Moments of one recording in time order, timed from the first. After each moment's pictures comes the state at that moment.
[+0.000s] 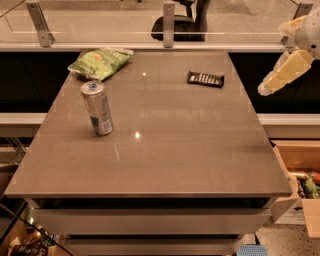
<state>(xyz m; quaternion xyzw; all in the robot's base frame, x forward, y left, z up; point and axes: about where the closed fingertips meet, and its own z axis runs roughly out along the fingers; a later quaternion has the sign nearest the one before) 0.585 -0.260 0.974 -0.52 0.77 0.04 0.35</state>
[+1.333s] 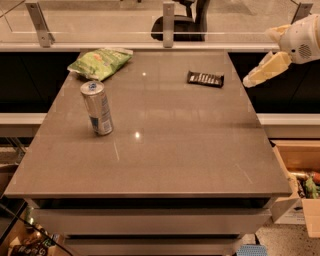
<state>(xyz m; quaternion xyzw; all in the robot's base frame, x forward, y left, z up) 0.653 -0.261 0.943 -0.49 0.76 0.10 0.42</state>
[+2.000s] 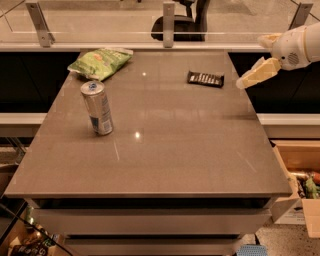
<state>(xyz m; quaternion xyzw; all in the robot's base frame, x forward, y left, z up) 0.681 -0.259 0.916 -0.47 0.75 0.14 0.45</state>
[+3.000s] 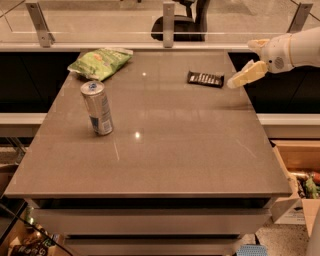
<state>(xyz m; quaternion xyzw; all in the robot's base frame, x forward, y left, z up) 0.717 -0.247 0.890 -0.47 0.73 0.17 0.46</state>
